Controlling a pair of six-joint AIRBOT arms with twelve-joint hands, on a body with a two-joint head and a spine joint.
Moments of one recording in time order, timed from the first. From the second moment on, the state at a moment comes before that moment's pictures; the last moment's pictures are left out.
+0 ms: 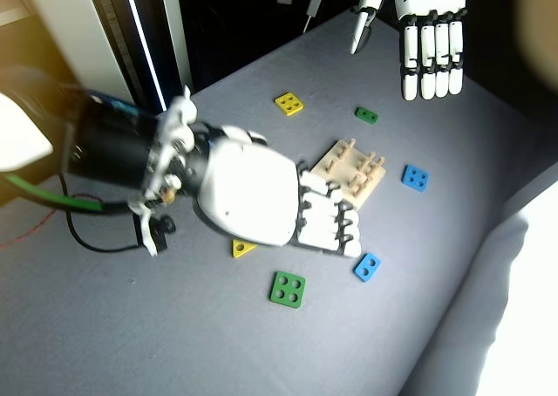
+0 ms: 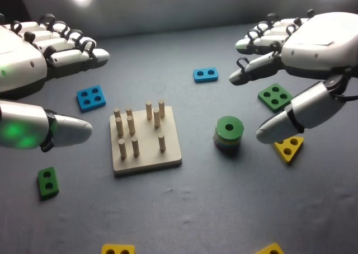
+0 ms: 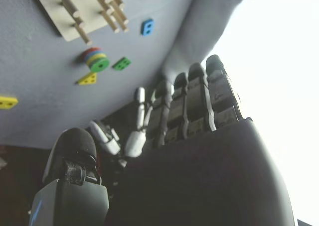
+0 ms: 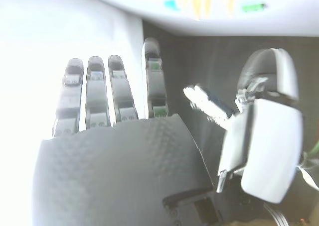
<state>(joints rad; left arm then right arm) 0.10 -0.52 0.40 0.78 -0.10 0.35 -0.15 -1.02 1.15 -0.60 0.15 -0.53</state>
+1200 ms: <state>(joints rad) 0.10 -0.52 0.40 0.77 -0.10 0.35 -0.17 -1.24 1.31 -0.60 0.16 -0.66</state>
